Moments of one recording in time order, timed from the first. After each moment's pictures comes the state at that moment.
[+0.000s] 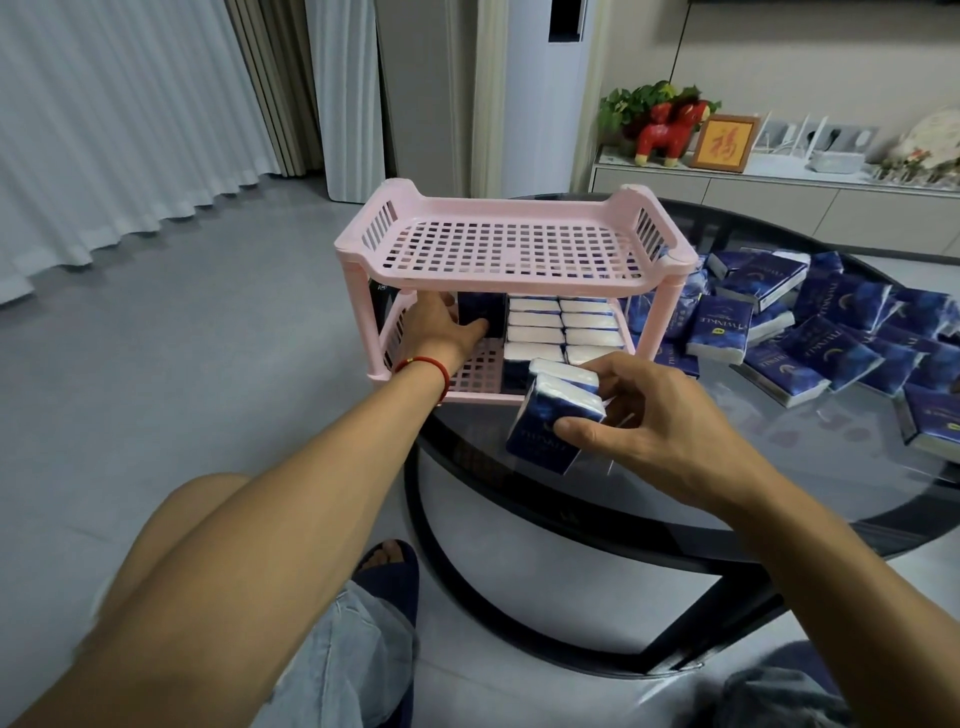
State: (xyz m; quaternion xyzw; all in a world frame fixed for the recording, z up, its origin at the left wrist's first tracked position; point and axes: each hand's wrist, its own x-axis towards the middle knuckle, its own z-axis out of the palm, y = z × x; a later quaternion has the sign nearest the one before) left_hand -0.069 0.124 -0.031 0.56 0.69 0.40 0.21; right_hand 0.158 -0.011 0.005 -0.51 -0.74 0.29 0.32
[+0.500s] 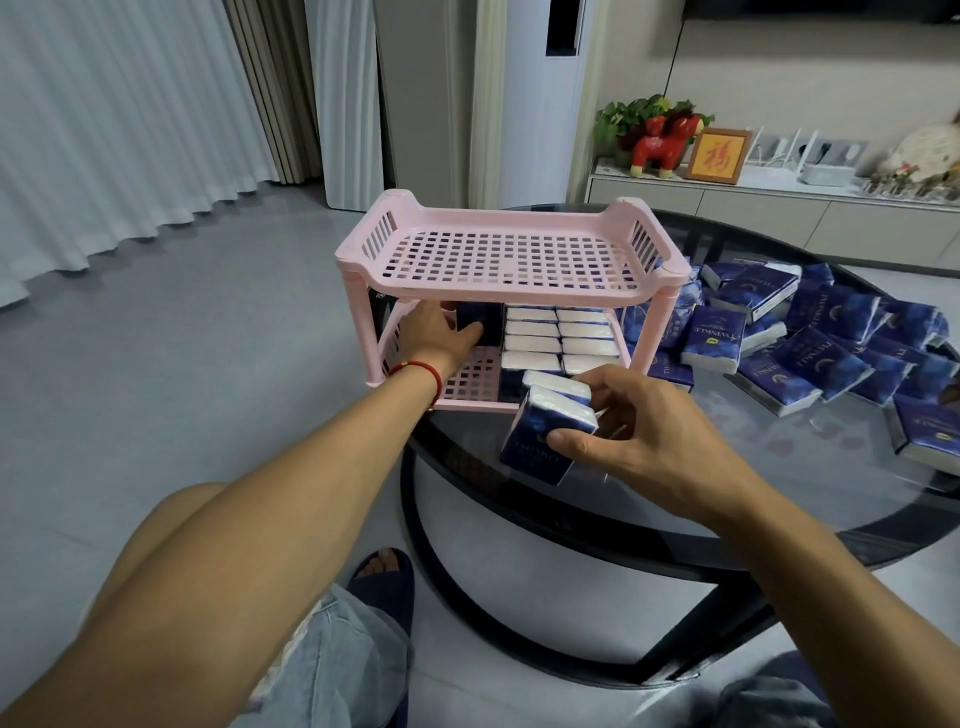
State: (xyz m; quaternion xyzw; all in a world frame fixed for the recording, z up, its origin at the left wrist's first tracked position) left_hand -0.074 0.131 -0.035 0.58 0.69 0.39 0.20; right_hand 0.156 -0.011 0.001 -0.51 -0.75 0.29 0.31
